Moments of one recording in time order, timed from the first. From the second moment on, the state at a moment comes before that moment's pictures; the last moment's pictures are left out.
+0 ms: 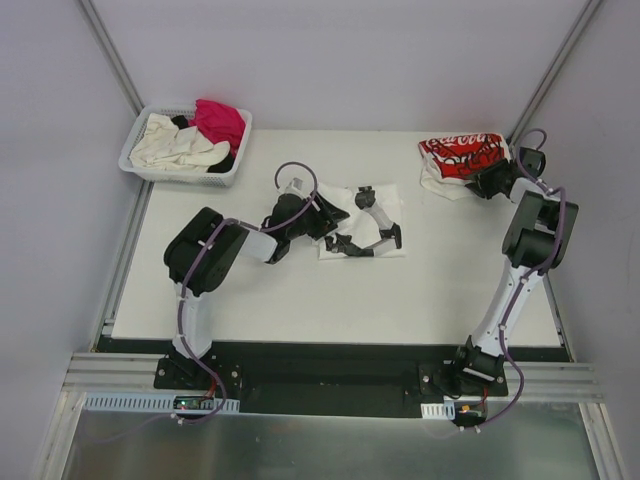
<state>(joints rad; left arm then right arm) -0.55 2.05 0.95 0.73 0.25 -1.18 -0.33 2.31 1.68 -0.13 -0.45 0.84</state>
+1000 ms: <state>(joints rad) -0.36 1.96 1.06 0.88 0.60 -0.96 -0.35 2.13 1.41 -0.16 -0.52 0.85</state>
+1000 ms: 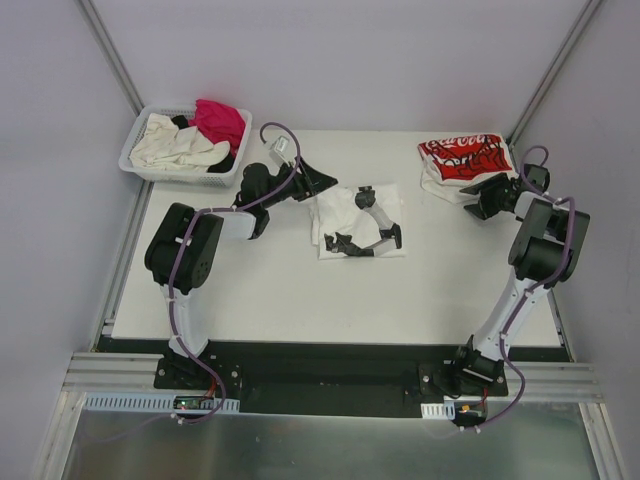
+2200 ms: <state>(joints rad) -0.36 1.96 1.09 0.88 0.62 -0.94 -0.30 2.24 1.54 -0.06 -0.40 0.91</state>
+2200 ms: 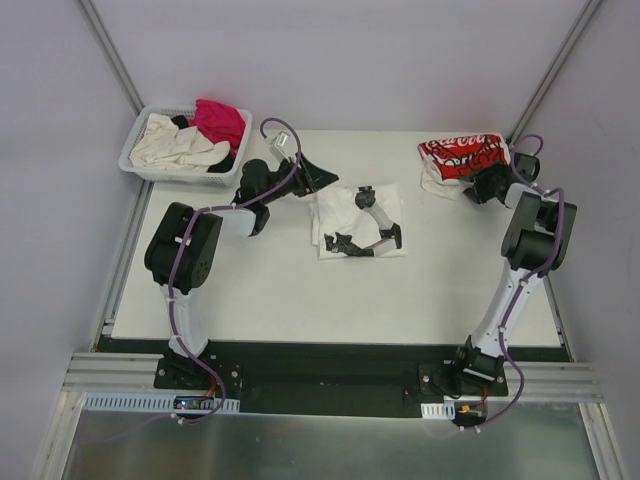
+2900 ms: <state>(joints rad) -0.36 1.95 1.08 0.82 0.63 -0.95 -0.25 2.35 1.67 -0.04 -0.35 0.96</state>
